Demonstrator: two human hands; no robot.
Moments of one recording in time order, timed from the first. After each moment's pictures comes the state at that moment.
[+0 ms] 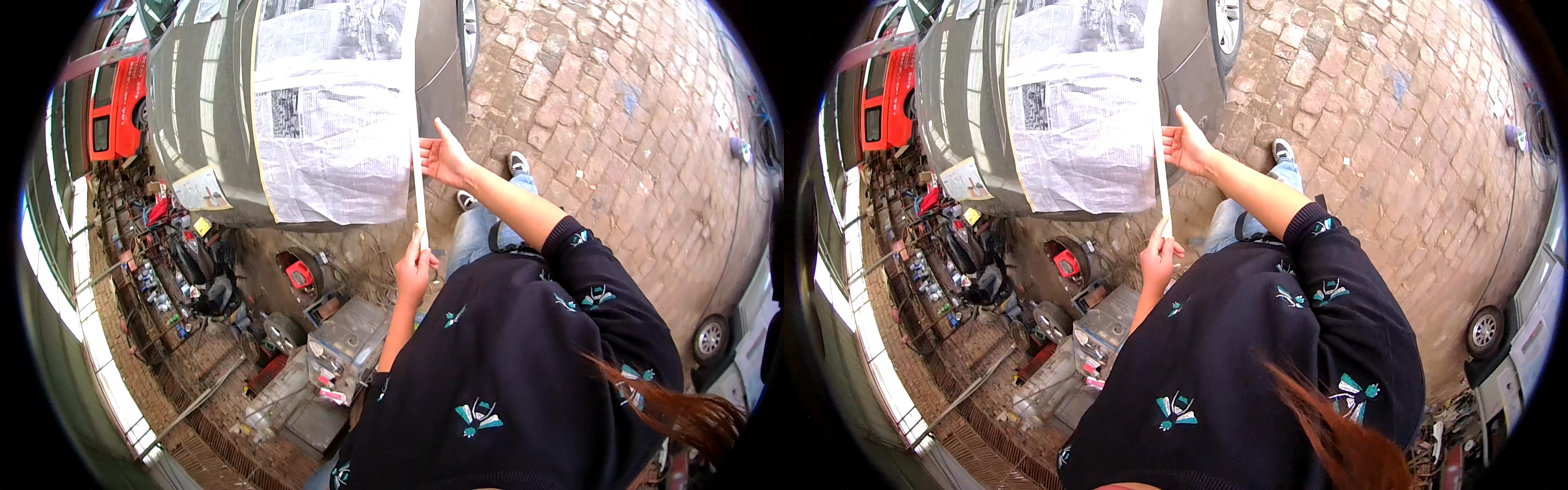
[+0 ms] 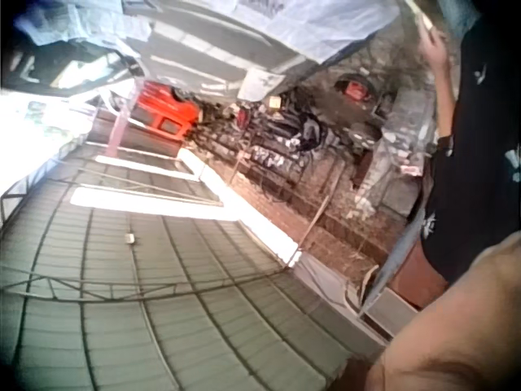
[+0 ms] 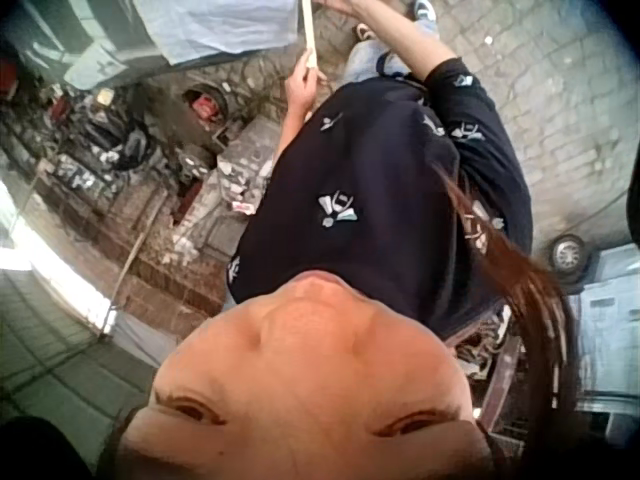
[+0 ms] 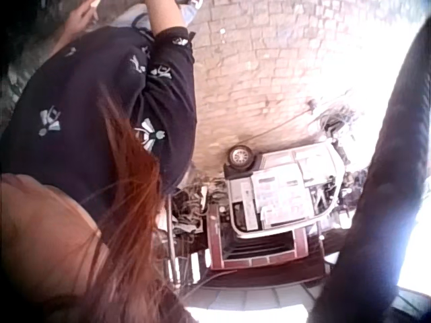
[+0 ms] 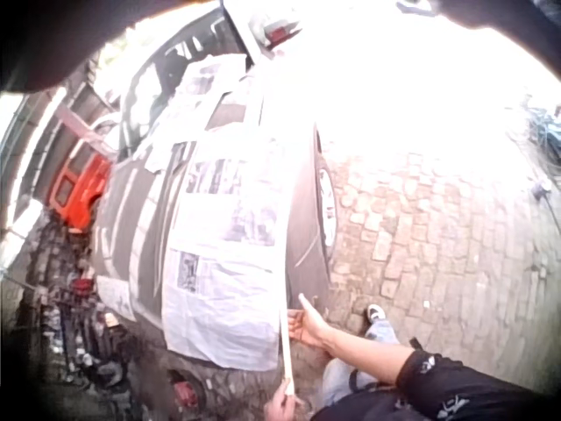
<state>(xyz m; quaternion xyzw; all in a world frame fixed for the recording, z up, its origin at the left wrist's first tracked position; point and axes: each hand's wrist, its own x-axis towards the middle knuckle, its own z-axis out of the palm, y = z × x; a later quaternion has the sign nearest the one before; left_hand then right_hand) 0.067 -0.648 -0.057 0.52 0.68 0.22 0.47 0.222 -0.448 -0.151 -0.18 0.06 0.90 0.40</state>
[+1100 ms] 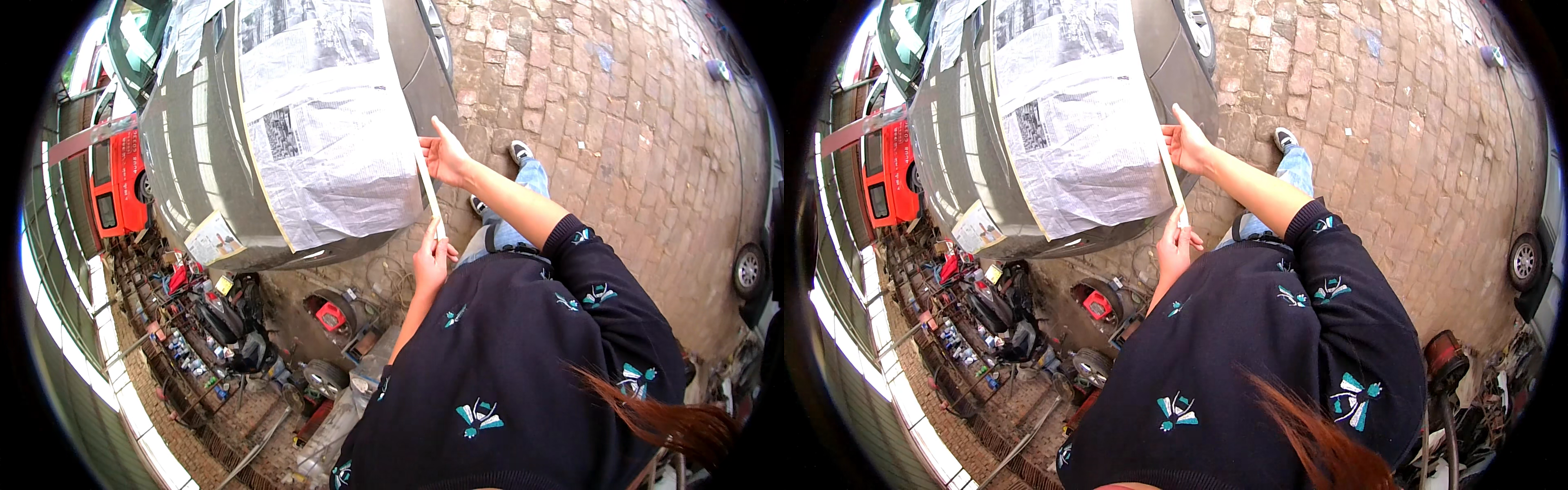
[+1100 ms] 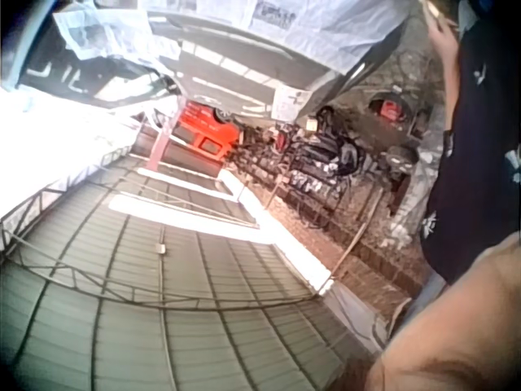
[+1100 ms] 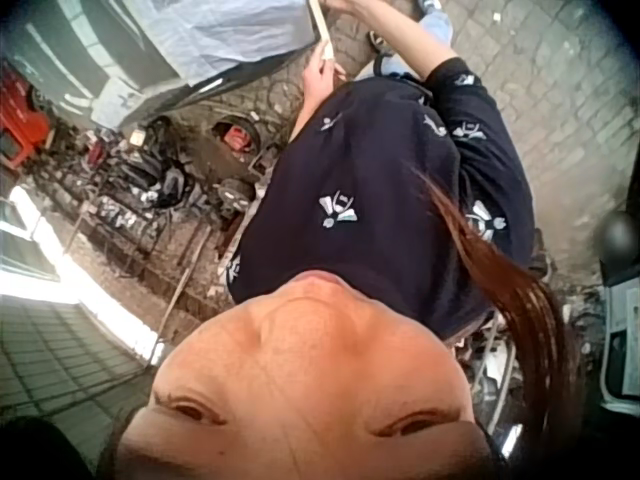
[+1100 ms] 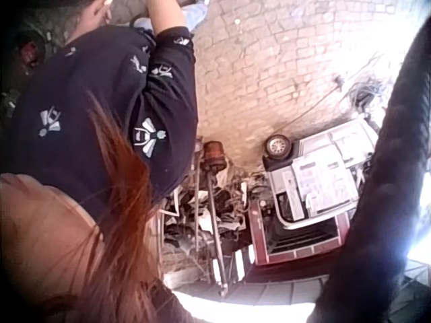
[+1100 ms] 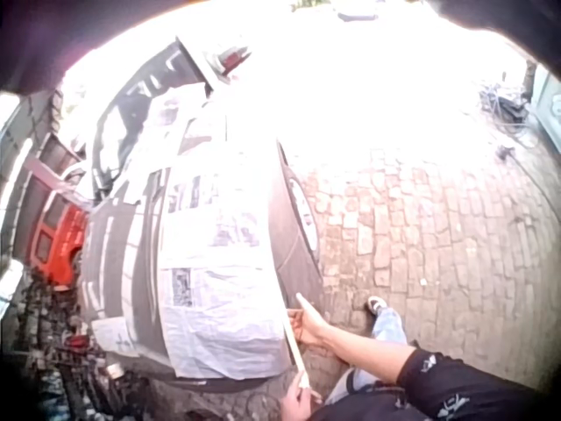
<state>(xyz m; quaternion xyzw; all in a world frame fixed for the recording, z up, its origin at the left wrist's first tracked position) 0.032 -0.632 -0.070 0.55 0.59 0.20 0.55 0.195 -0.474 -0.147 -0.19 0.06 0.84 0.50</state>
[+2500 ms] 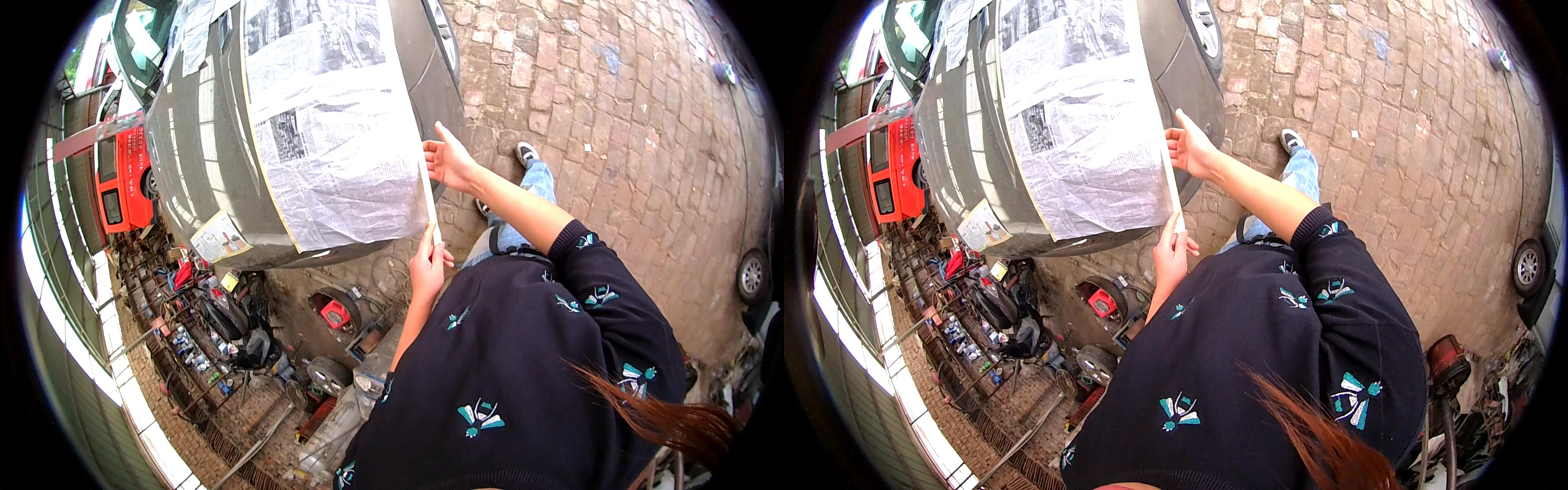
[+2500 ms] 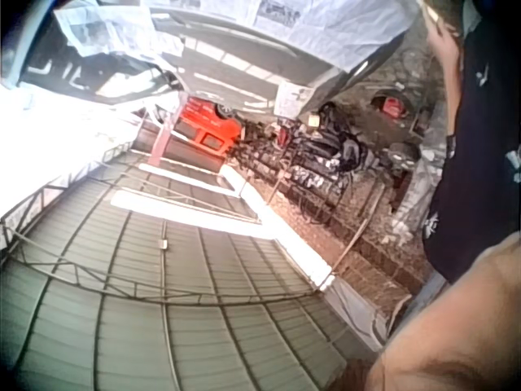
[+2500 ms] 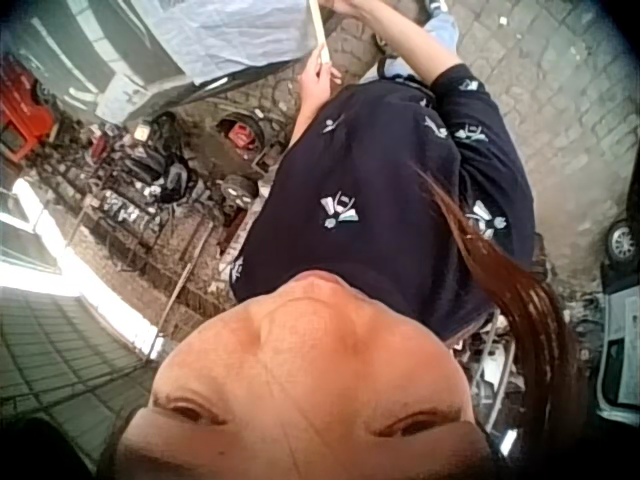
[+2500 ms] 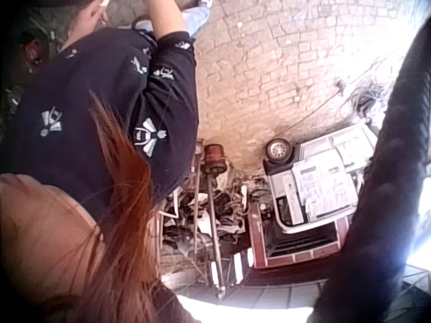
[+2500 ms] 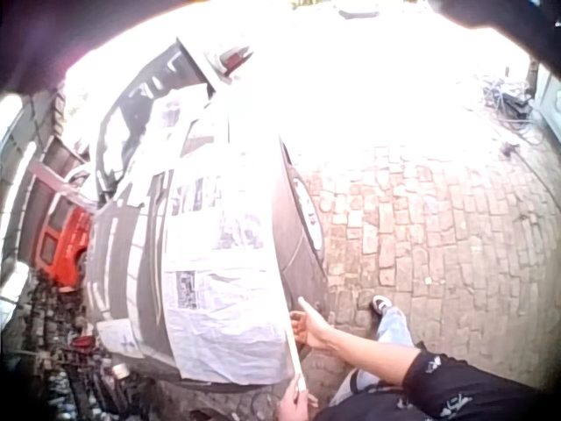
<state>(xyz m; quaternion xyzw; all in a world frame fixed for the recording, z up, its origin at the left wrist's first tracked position) 0.028 -0.625 -0.049 0.55 0.64 0.16 0.52 0.193 -0.476 -0.134 -0.25 0.06 0.83 0.49</state>
